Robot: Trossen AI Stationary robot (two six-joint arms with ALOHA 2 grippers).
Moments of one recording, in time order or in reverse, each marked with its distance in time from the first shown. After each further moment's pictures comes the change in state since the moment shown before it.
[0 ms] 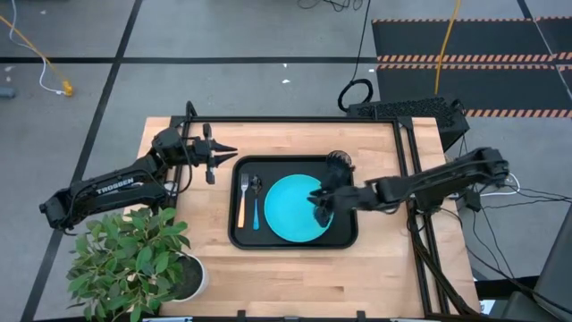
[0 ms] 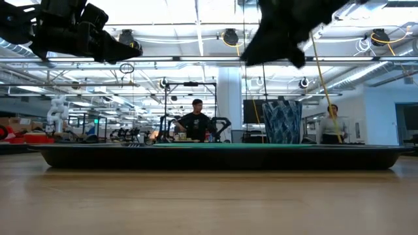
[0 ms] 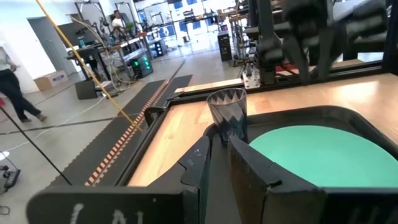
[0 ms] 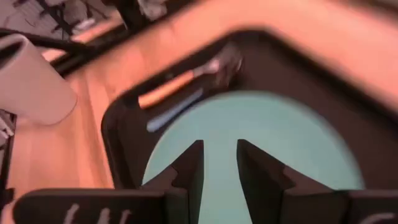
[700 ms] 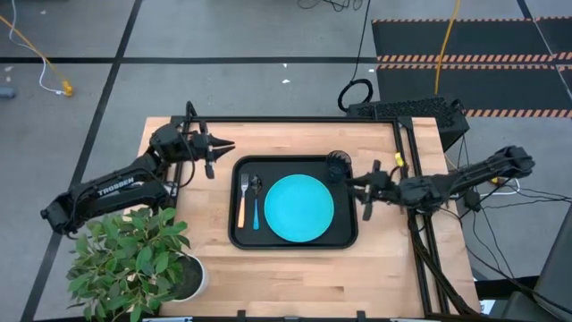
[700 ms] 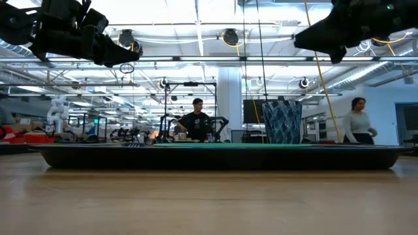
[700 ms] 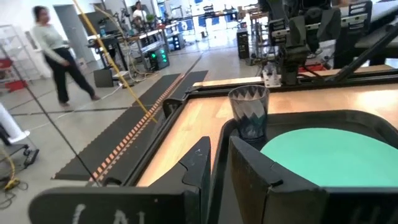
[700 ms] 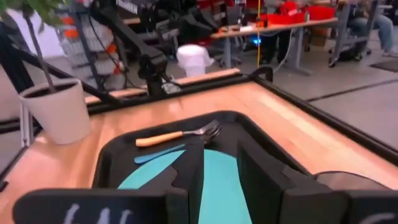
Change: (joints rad) left arm 0.083 0.000 0.000 -0.001 0.002 -0.050; right arm 0.088 -0.644 -0.552 0.395 0.181 -0.459
